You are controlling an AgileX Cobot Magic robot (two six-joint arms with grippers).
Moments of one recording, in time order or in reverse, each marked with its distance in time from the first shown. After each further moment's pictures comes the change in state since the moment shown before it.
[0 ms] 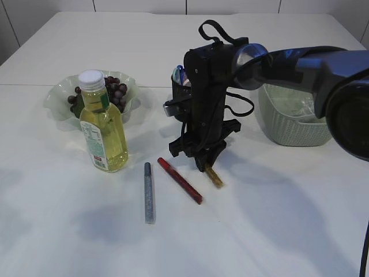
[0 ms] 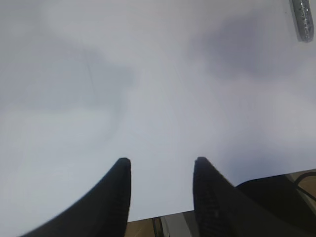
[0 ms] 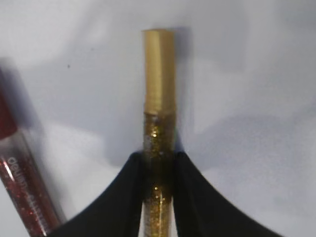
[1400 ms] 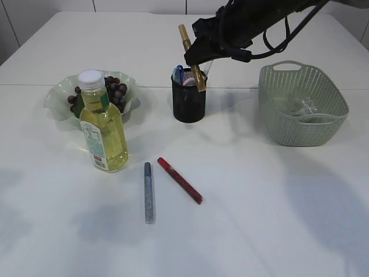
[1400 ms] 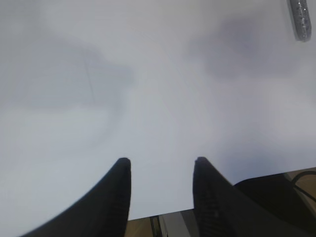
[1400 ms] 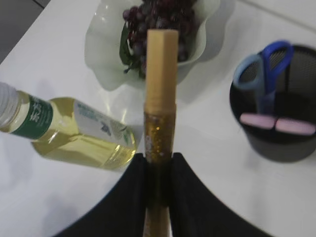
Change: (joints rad) left arm 0.000 0.000 0.000 -0.006 0.002 0.000; right arm -0.274 -0.256 -0.004 0.778 -0.171 -0.642
